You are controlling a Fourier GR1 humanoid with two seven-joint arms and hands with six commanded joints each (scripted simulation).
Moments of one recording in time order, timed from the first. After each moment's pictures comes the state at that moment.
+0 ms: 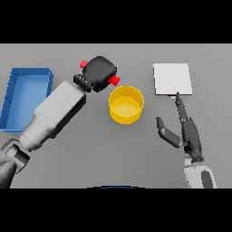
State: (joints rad) left arm -0.96 0.23 -0.58 -0.88 -0.97 -0.19 -0.02; right arm 0.10 -0.07 0.13 -1.70 0.26 -0.04 -0.15
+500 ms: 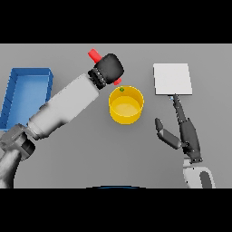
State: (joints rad) left arm -1.14 0.20 -0.80 -0.72 -1.21 -0.31 -0.07; right arm 0.11 -0.06 0.13 -1.69 0.26 -0.03 -0.15
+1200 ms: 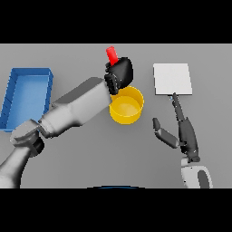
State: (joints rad) left arm -1.23 0.13 -0.98 -0.63 -1.43 -0.26 -0.10; right arm 0.10 -0.05 0.14 -1.68 0.28 -0.06 -0.16
